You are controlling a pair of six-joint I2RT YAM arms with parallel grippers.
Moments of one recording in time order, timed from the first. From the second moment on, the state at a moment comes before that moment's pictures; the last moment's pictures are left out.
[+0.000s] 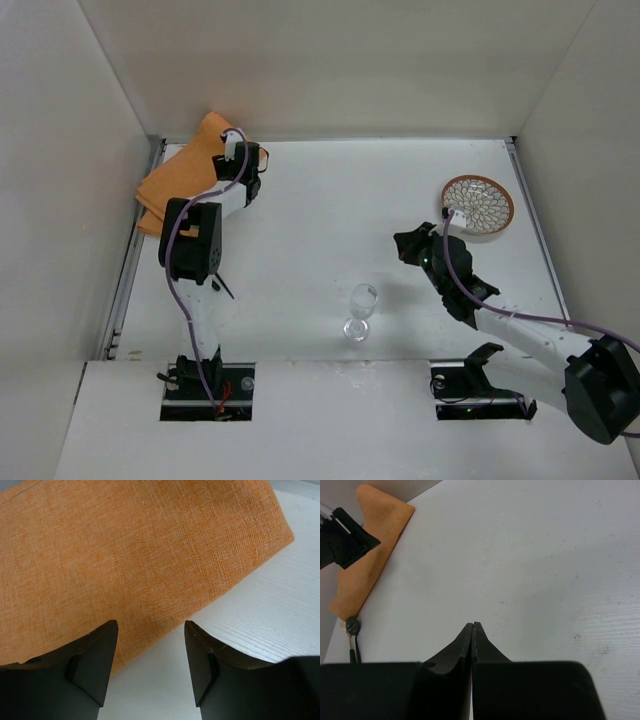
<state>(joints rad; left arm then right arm) -0.18 2.09 1.44 0.07 -0.60 -0.24 0.57 1.02 0.43 0.35 0.28 0.67</state>
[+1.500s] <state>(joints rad) -0.53 2.44 1.88 0.05 -0.45 -0.28 0.58 1.06 0.43 0.35 0.34 0.65</state>
